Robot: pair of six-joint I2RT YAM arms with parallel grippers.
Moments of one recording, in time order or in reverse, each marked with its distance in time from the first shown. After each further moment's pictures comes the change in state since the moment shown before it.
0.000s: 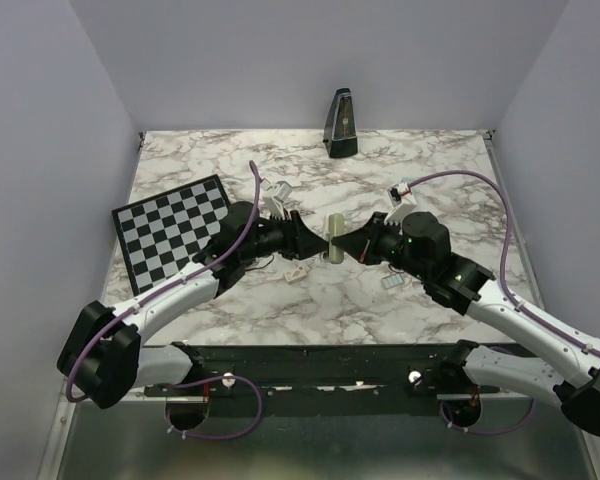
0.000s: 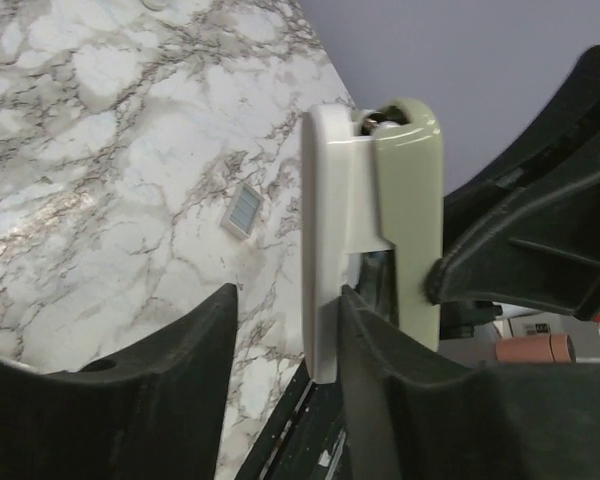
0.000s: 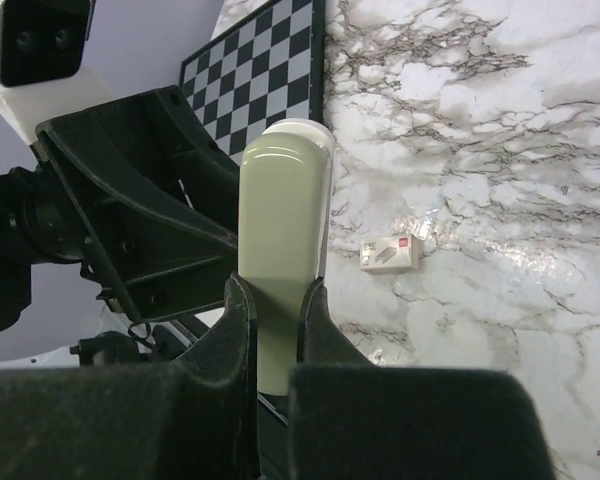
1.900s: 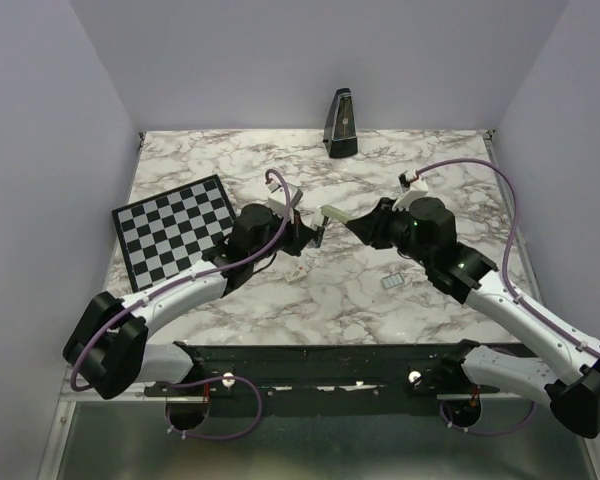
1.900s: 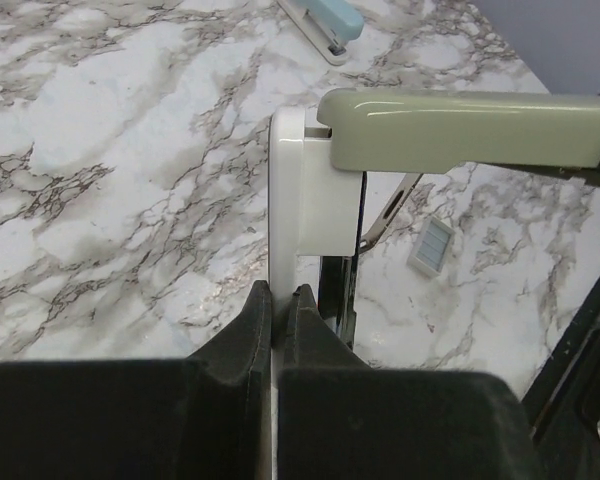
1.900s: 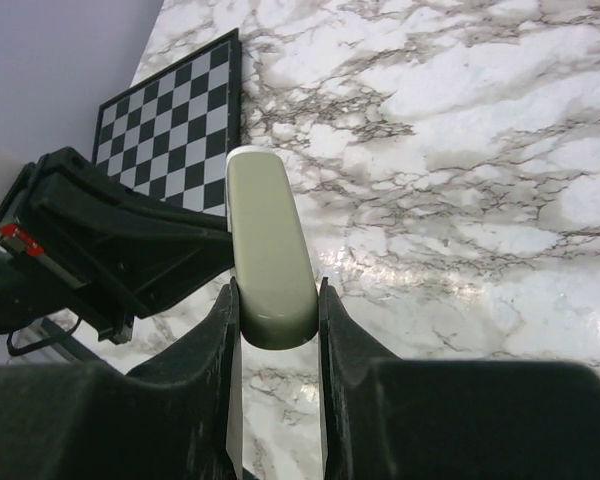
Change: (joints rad) left arm -0.040 0.048 0.019 -0.040 -0.334 0.389; right arm -0.117 0.040 0.046 -0.033 0.071 -0.163
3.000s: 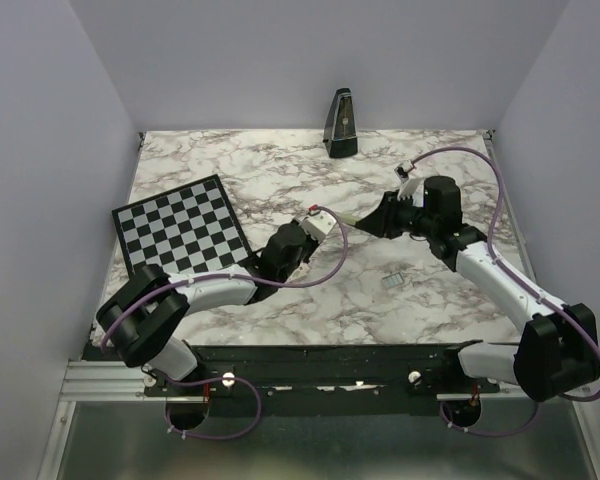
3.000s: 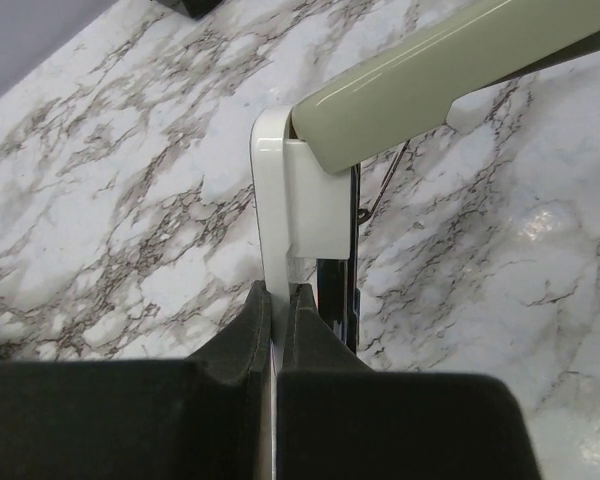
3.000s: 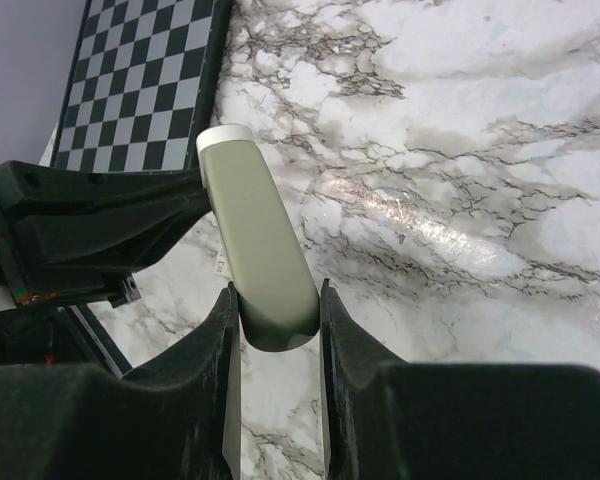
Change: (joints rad) left arm -0.194 0.226 -0.021 0.209 -0.458 0.495; right arm -0.366 0.229 -0.034 0.129 -0.574 -0.242
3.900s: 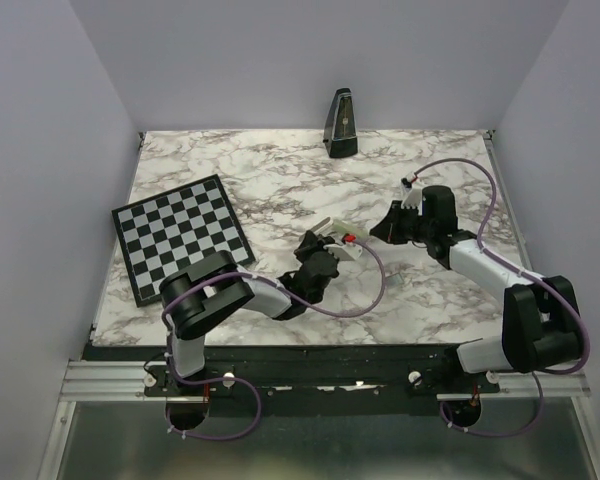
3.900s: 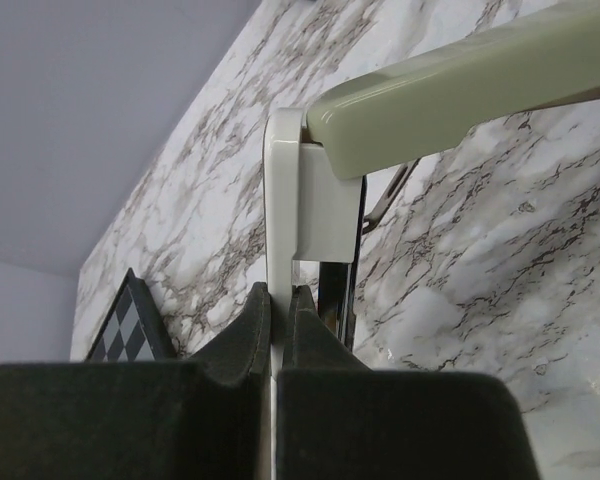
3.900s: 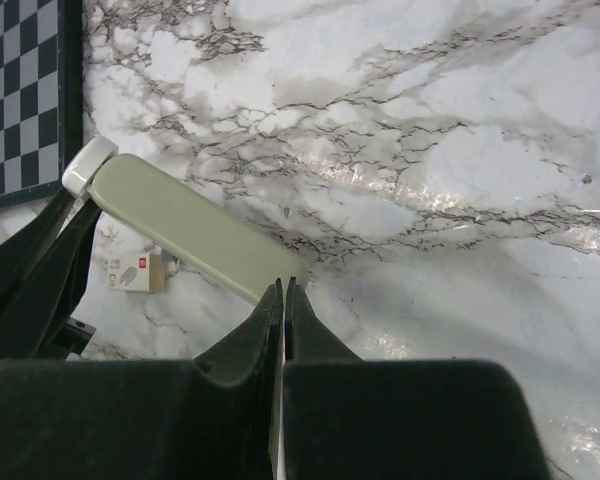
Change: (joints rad) left arm -0.172 0.317 0.034 0.345 -0.507 0.402; right arm -0.074 0.152 -0.080 0.090 0.033 -0.017
